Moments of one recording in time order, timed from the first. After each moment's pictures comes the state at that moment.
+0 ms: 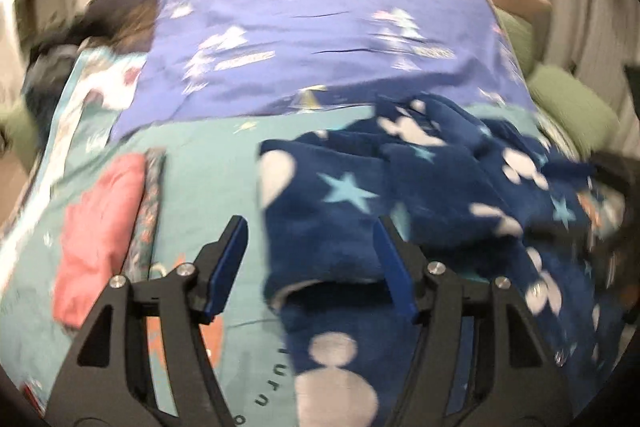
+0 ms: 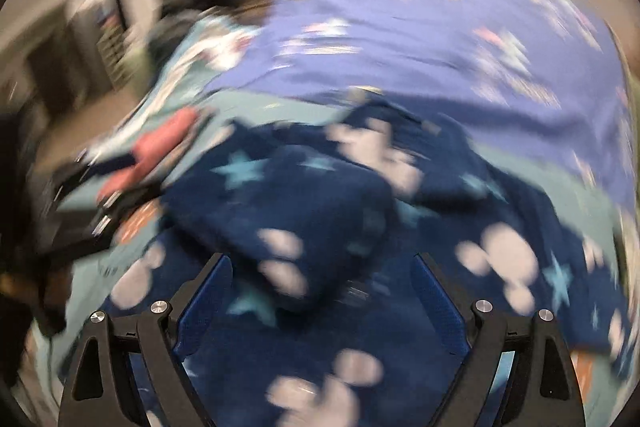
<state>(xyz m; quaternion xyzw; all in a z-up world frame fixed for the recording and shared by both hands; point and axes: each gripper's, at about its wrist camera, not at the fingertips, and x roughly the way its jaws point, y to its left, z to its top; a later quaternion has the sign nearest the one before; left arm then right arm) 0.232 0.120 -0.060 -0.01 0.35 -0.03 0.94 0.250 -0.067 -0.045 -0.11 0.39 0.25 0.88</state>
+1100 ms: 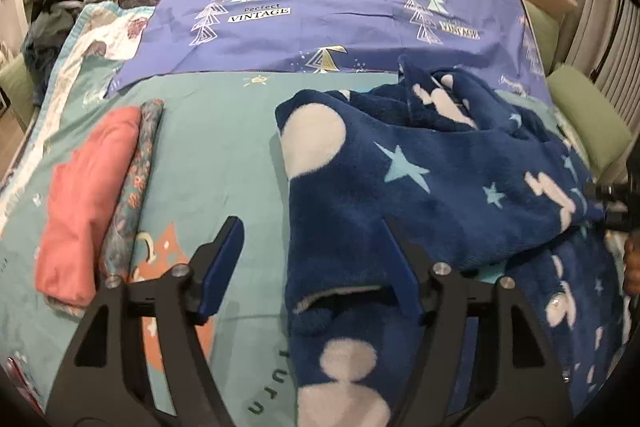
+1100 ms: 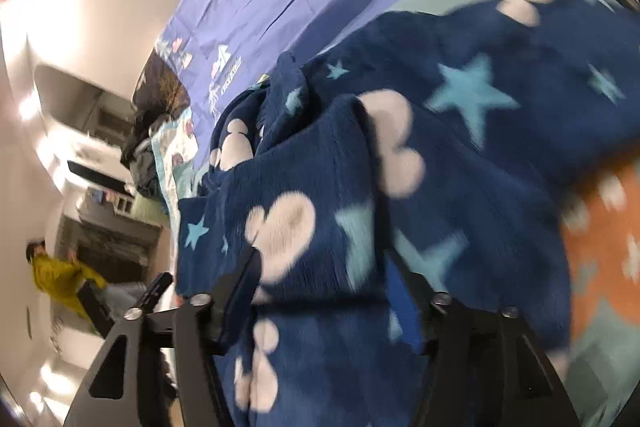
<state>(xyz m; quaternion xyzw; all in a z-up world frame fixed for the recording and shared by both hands) 0.263 0.125 -0.093 -0.02 0.41 -0.02 0.91 0.318 -0.258 -0.118 0.29 0.50 0.20 0.79</state>
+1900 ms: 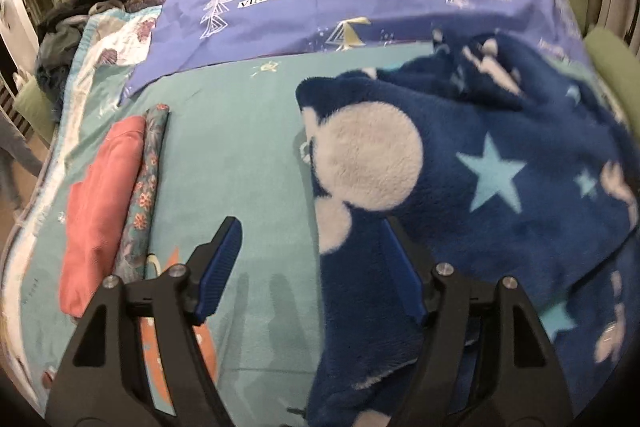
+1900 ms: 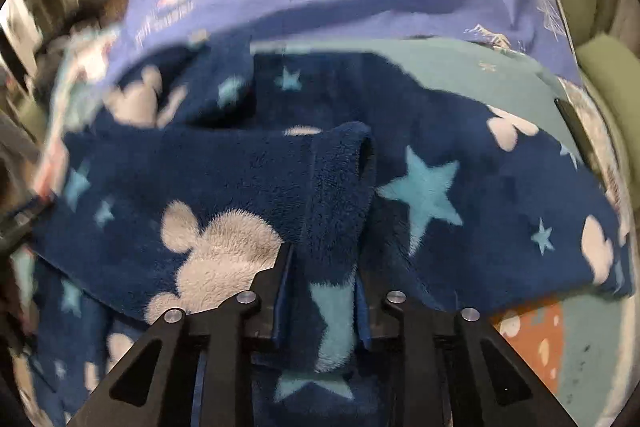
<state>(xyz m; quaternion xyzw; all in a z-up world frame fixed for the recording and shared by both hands) 0.311 0.104 -0.123 0.06 0.45 0.05 0.89 0.323 -0.243 -0.105 0.04 0.51 0.07 0.86</state>
